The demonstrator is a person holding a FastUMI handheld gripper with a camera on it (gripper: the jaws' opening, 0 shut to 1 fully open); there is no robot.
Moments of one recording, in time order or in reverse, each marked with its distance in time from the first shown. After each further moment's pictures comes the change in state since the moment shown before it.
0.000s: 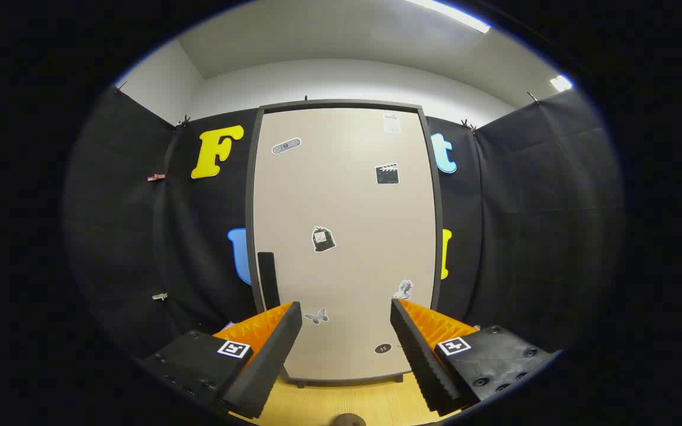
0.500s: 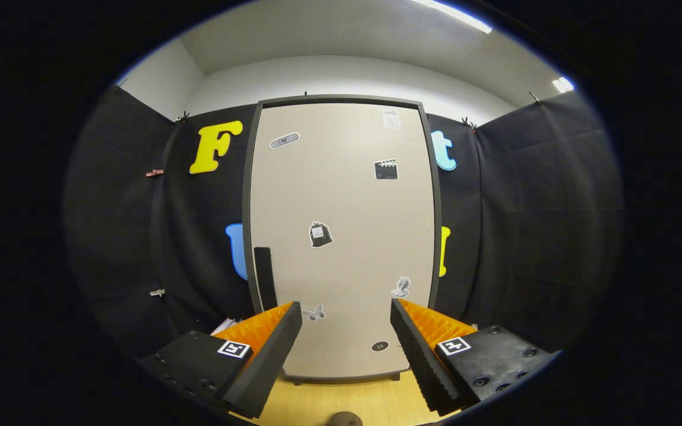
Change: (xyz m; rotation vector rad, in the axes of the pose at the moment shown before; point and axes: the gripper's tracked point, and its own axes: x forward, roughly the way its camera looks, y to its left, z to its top) arm 0.002 -0.002 -0.003 -0.010 0.013 0.000
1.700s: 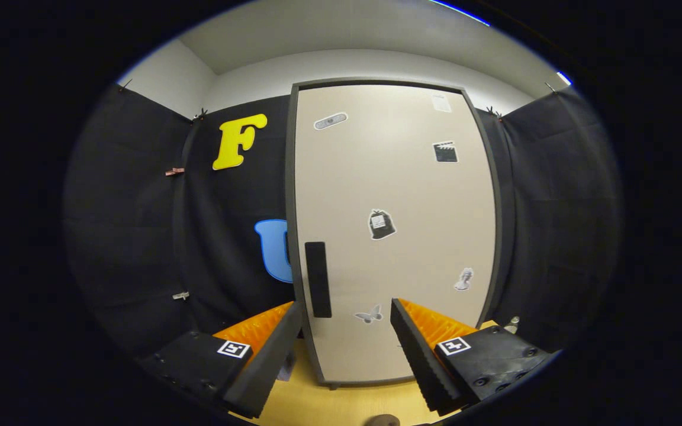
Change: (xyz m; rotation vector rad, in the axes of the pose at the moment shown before) arm 0.049 0.099 -0.029 0.045 0.047 0.129
